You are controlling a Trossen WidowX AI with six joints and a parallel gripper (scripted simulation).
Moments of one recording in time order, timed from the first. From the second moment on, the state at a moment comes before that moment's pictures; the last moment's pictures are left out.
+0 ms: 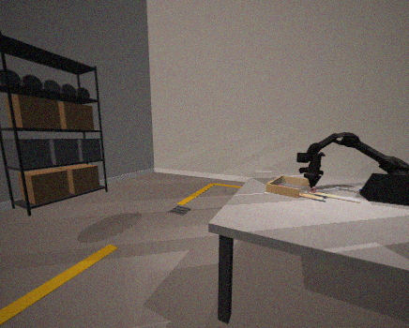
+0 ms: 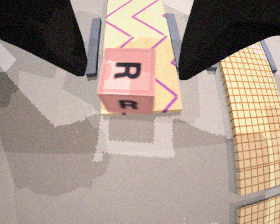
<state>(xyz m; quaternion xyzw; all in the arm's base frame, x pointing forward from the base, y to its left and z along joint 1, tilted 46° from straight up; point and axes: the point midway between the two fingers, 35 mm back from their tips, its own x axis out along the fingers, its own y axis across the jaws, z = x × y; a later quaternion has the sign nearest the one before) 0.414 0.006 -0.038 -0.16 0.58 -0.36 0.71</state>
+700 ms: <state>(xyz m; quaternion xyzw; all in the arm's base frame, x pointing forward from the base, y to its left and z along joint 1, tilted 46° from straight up) 0.414 -0.013 -0.055 -0.16 0.58 -0.36 0.71</state>
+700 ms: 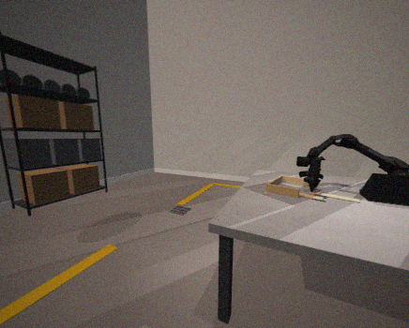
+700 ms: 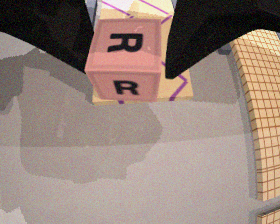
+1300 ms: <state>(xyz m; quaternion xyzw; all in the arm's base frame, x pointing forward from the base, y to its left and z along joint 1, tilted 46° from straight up) 0.395 -0.008 -0.047 -0.17 0.58 -0.37 0.71</state>
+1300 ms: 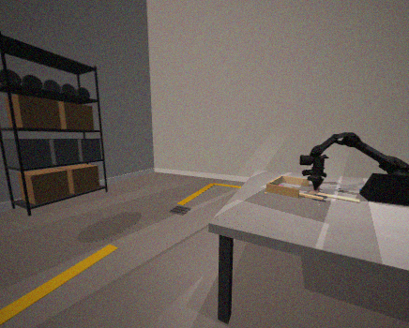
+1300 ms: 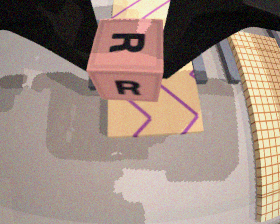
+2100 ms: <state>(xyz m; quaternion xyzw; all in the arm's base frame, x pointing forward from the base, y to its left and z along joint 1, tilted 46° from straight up) 0.315 0.008 -0.026 -0.17 0.58 -0.36 0.71</state>
